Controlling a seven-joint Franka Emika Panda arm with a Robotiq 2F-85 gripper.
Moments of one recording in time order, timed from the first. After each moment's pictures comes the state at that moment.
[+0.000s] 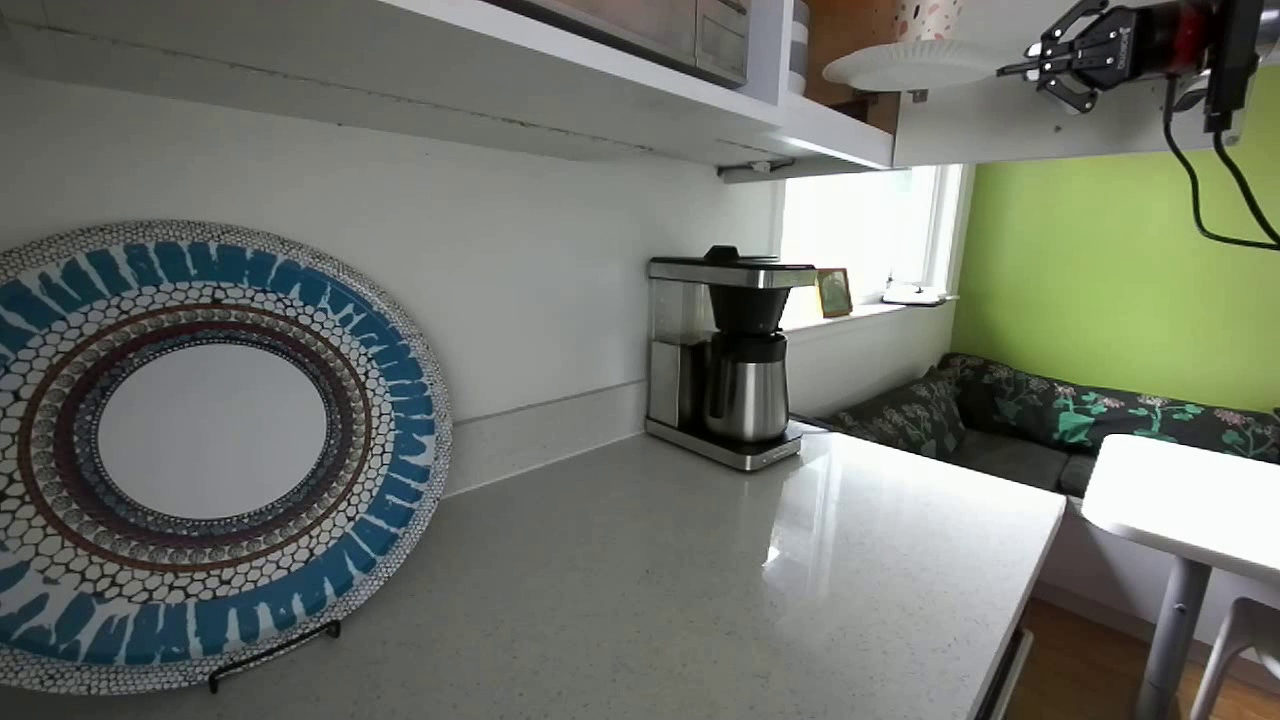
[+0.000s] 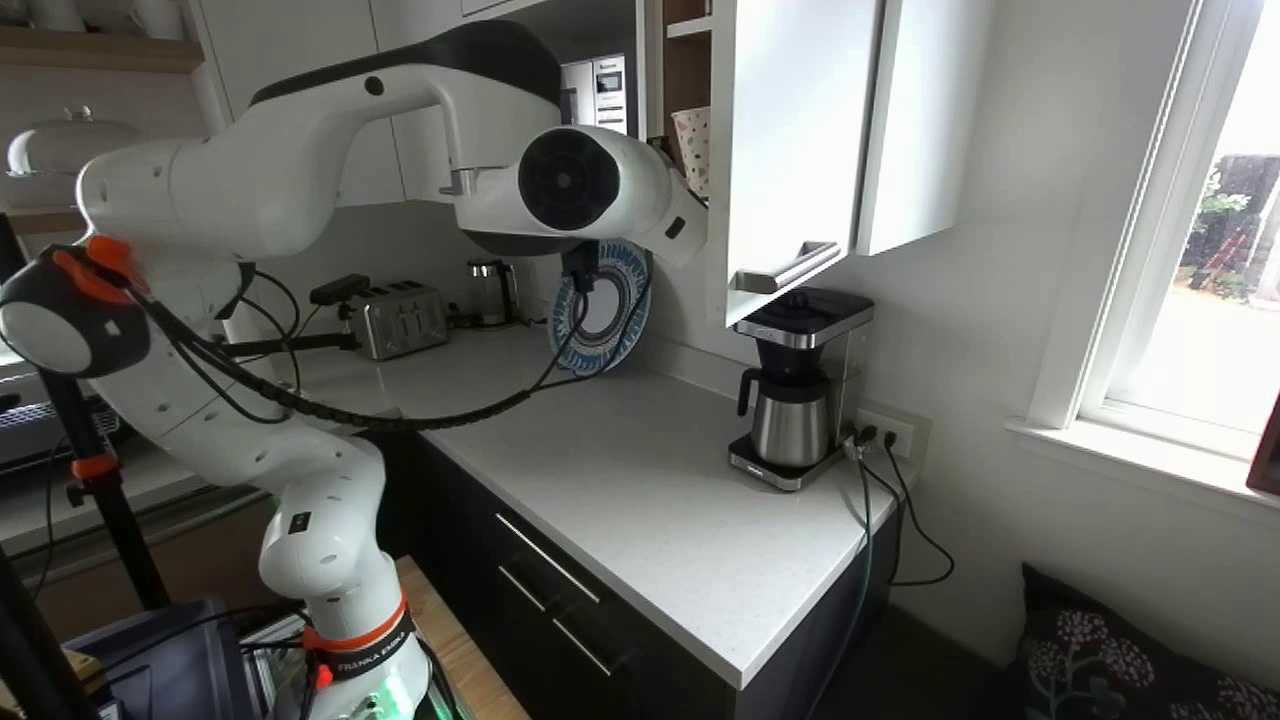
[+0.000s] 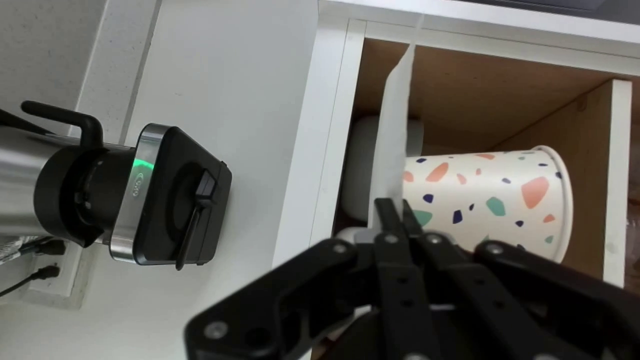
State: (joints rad) arm -0.45 -0.54 -0.38 -2.05 1.24 1.81 -0.08
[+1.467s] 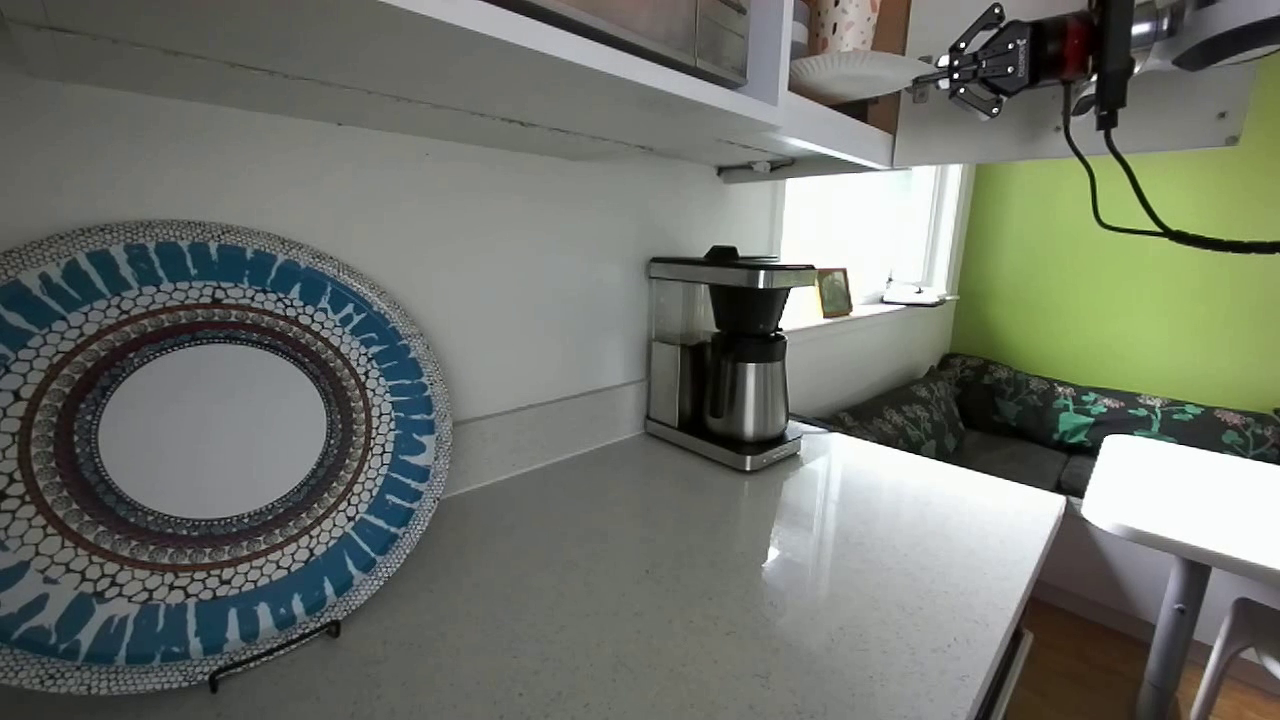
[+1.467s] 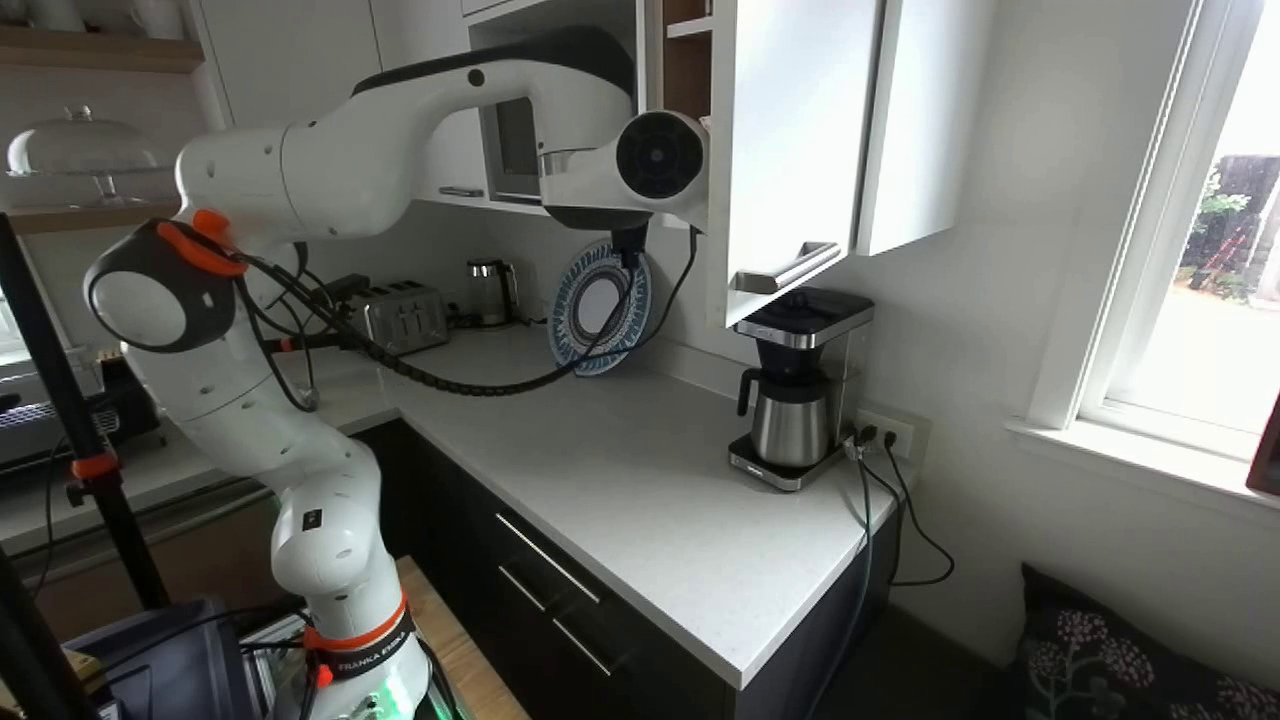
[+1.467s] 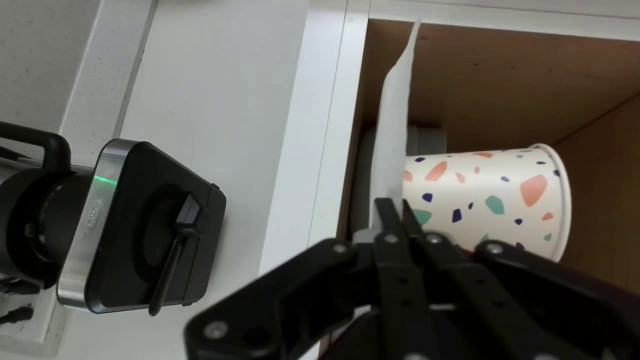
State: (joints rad) arm -0.33 -0.37 -0.34 -1.89 1.27 1.87 -0.02
